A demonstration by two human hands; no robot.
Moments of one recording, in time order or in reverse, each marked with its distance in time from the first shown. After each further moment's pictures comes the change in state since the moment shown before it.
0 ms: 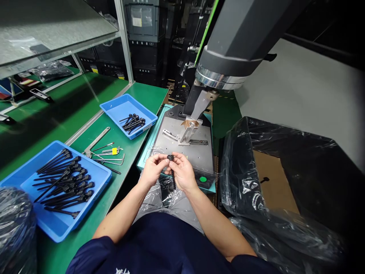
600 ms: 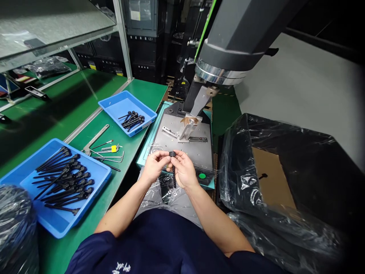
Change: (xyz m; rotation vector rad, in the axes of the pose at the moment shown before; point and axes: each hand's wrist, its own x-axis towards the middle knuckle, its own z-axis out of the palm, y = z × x) left_hand 0.000 -0.002 0.005 -0.009 -0.042 0.008; right_hand -0.004 -0.005 0.000 0.046 0.030 0.005
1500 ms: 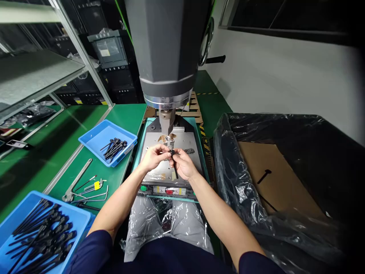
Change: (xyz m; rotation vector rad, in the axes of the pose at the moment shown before) left_hand 0.151 0.018 0.064 0.324 -0.428 0.097; right_hand 0.110 -0.062 -0.087 0.128 -0.137 -0.046
